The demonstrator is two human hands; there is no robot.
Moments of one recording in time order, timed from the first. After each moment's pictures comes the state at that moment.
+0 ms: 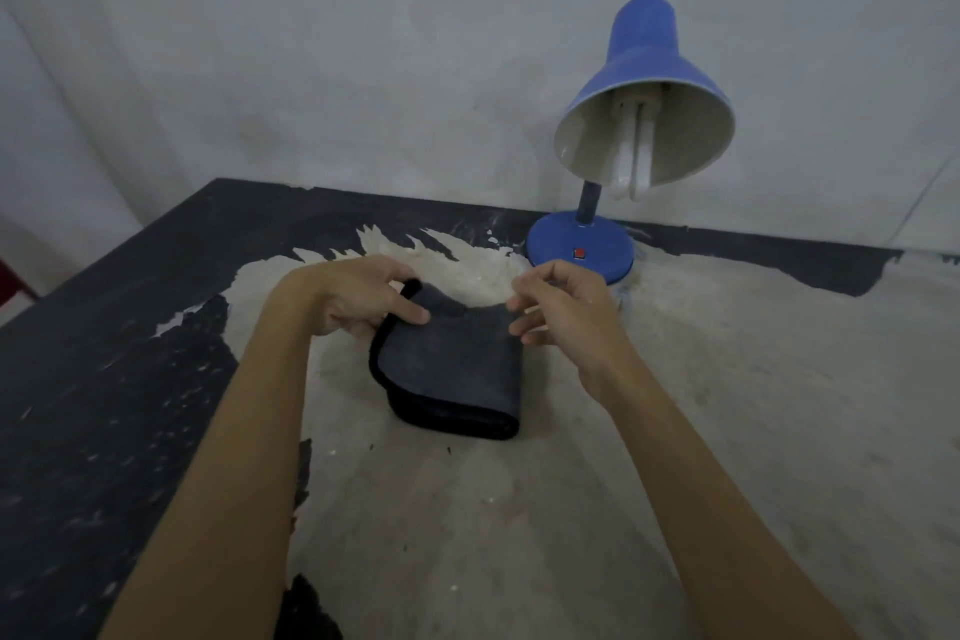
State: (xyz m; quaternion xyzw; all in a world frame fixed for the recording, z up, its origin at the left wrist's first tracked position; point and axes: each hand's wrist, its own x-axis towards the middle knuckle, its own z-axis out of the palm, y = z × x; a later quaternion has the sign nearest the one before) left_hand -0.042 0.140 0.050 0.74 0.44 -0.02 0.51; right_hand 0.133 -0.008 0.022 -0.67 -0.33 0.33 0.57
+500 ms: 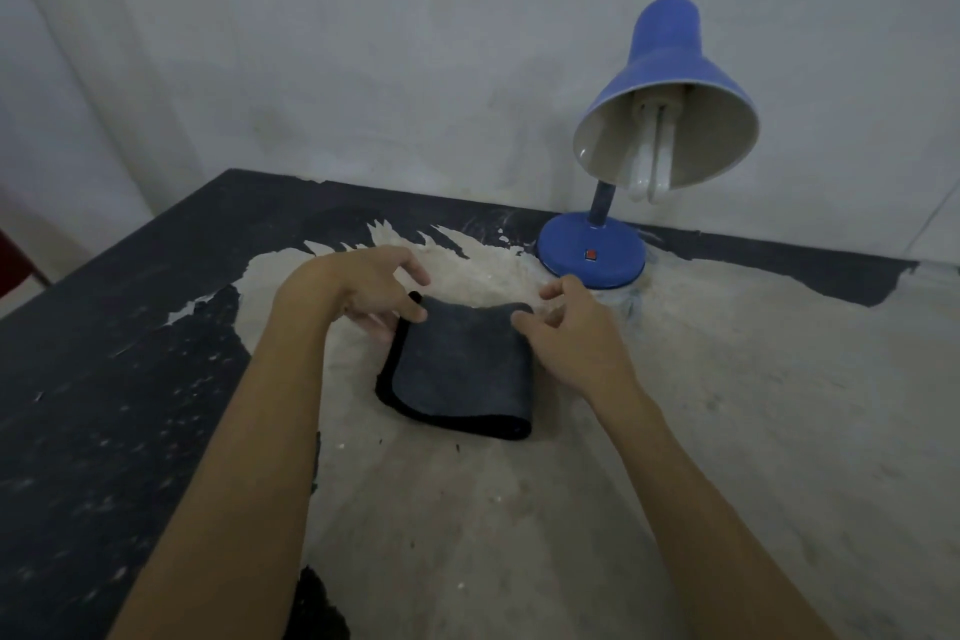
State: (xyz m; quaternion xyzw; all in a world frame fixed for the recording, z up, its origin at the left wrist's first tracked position) left_hand -0.044 0.149 0.048 0.76 0.47 -0.02 0.44; right_hand 0.135 -0.004 -0.004 -0.80 -0.42 0.20 0.37
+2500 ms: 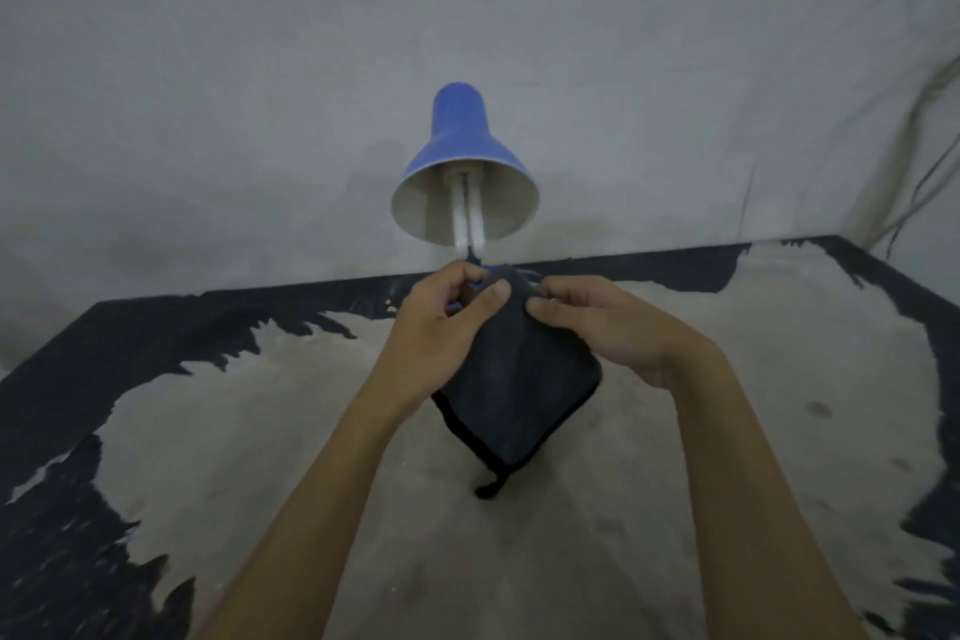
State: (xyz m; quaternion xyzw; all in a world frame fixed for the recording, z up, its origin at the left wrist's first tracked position) left_hand 0.096 0.034 0.060 0.79 0.18 0.33 0.49; right_hand 0.243 -0.098 0.073 -0.67 -0.46 0.34 0.47
